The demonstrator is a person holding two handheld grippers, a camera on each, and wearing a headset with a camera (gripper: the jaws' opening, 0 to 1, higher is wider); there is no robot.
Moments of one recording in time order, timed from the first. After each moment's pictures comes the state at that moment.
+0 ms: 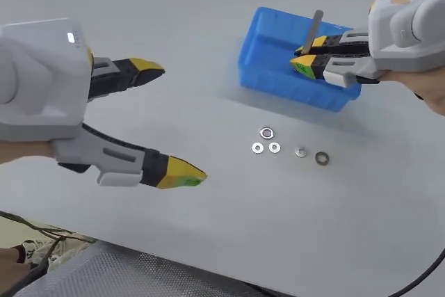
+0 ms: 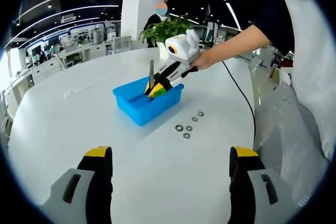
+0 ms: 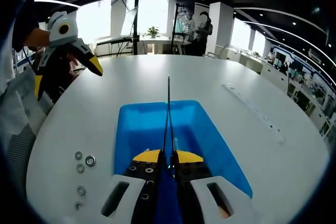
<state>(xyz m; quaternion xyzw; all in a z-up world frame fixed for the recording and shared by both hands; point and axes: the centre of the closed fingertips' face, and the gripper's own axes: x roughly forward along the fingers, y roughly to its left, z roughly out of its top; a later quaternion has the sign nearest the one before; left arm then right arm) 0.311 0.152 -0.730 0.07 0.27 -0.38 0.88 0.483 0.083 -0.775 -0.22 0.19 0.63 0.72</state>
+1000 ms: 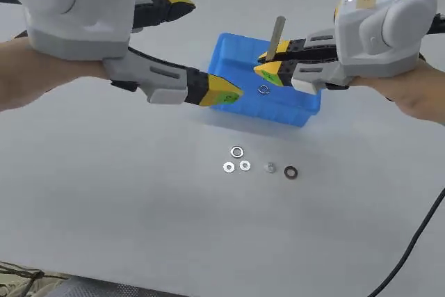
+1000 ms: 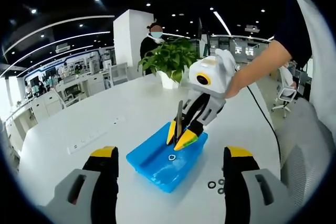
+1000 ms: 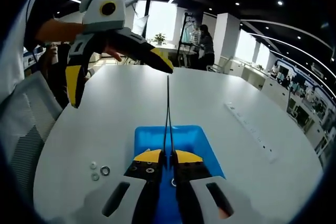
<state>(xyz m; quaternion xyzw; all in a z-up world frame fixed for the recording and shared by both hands) 0.427 0.103 -0.660 0.12 0.16 -0.40 0.90 0.466 0.084 -0.729 -0.24 0.15 0.65 0.71</state>
